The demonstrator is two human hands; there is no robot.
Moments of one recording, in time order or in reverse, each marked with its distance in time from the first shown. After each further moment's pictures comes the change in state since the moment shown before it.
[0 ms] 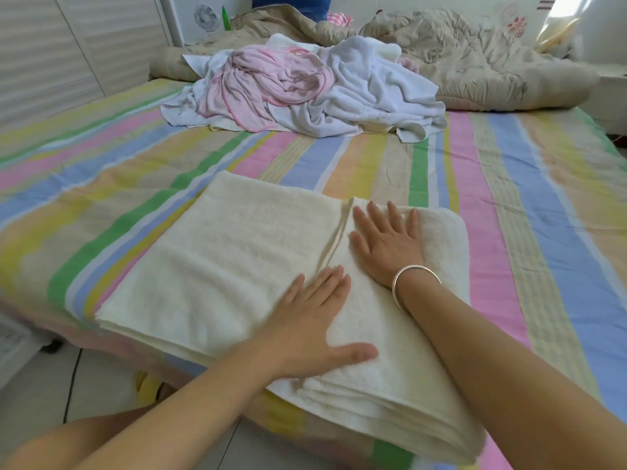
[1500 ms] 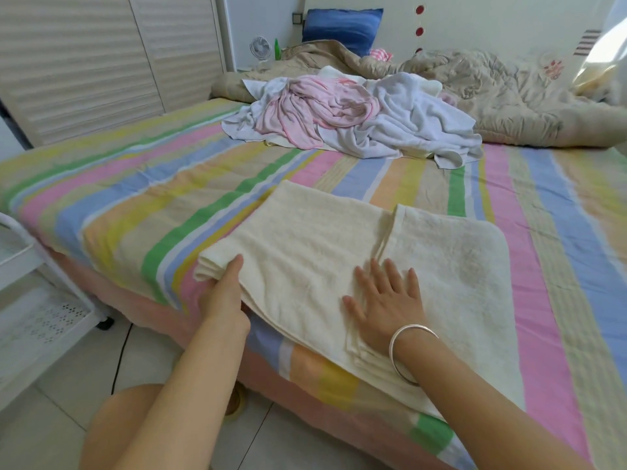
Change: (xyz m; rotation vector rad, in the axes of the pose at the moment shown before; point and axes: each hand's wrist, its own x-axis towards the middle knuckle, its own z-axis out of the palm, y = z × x) left_hand -0.071 -0.134 0.006 -1.914 1.122 -0.896; right_hand -0.101 -0.098 0.000 -0.048 -0.170 -0.078
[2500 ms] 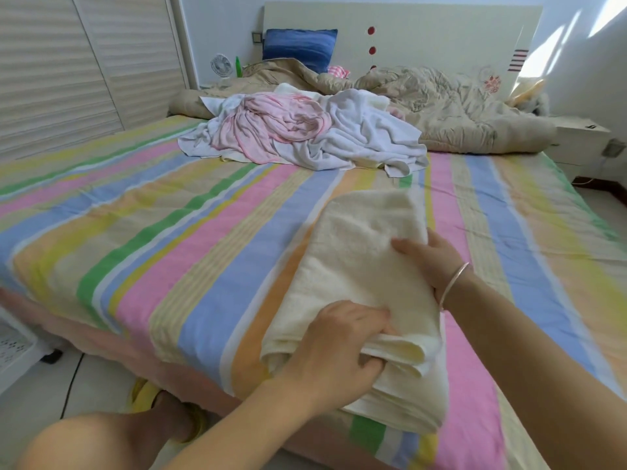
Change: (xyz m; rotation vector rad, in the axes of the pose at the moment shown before) left_hand -0.188 -0.073 0.076 1.098 -1.104 1.207; right_hand -0.011 0.127 -0.102 1.448 0.254 0.373
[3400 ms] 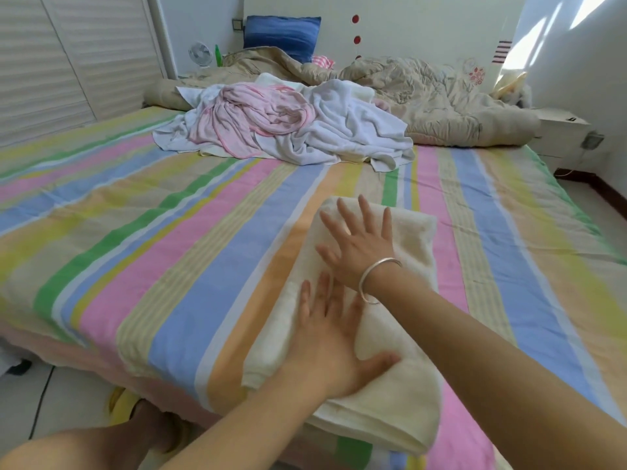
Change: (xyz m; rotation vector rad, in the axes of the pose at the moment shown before) left_hand 0.031 -0.036 0.046 0.536 -0.318 -0.267; right_hand 0.042 0.015 0.060 -1.408 -0.071 -0.531
